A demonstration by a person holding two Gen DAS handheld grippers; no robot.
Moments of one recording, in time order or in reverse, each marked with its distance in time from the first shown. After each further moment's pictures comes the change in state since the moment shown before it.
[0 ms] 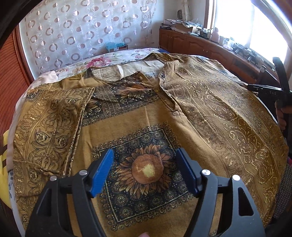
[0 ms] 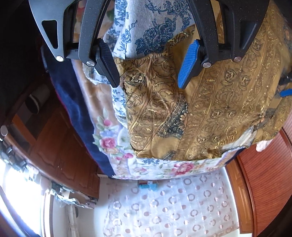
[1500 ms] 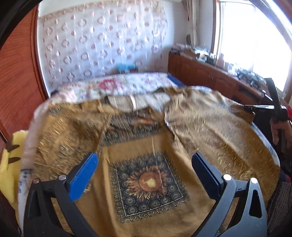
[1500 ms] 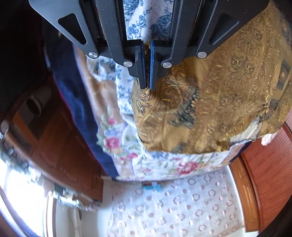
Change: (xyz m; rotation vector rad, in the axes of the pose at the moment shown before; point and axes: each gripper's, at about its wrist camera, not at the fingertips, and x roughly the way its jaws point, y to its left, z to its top) left arm -0.061 0.002 0.008 -0.071 -0.228 0.053; right arm -0.003 -0.007 0.022 -0.003 -0.009 -0.035
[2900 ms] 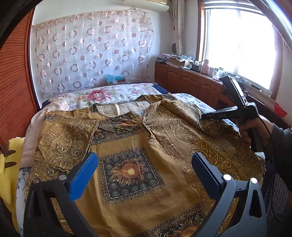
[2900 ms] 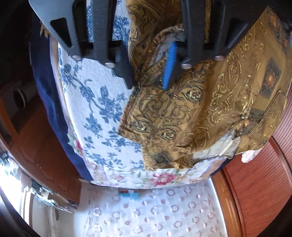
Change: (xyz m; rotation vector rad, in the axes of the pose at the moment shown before) left arm -0.035 -0.023 -0.020 0.036 -0.059 -0.095; right arm 0.033 0.095 0.002 -0.072 0.091 0.119
